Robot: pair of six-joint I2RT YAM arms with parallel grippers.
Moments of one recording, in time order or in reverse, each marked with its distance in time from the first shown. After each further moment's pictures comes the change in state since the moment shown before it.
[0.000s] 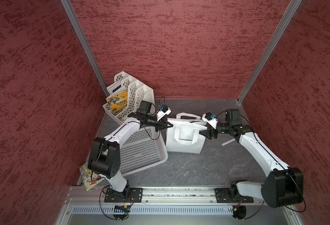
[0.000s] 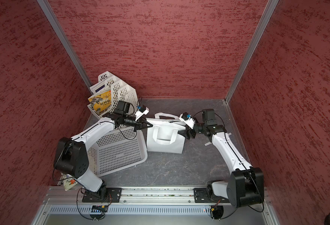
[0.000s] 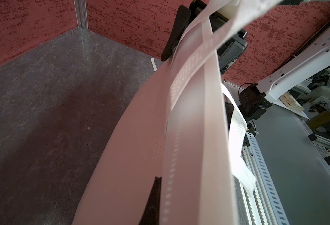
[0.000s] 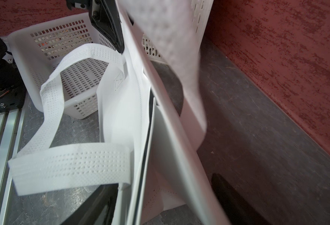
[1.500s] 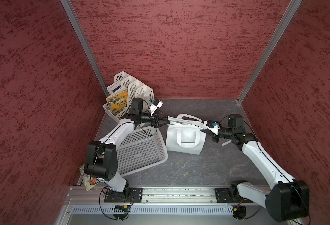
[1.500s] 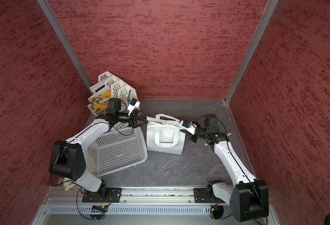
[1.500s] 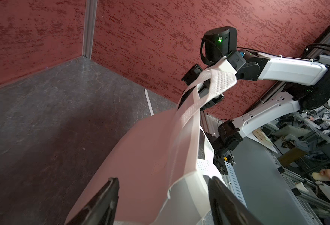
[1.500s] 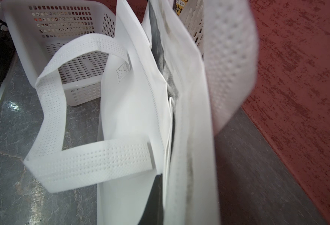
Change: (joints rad) left arm 0.125 -0.065 -0.090 0.420 0.191 -0.464; right arm 0.000 -0.134 -0.146 0.113 -0.002 -0.143
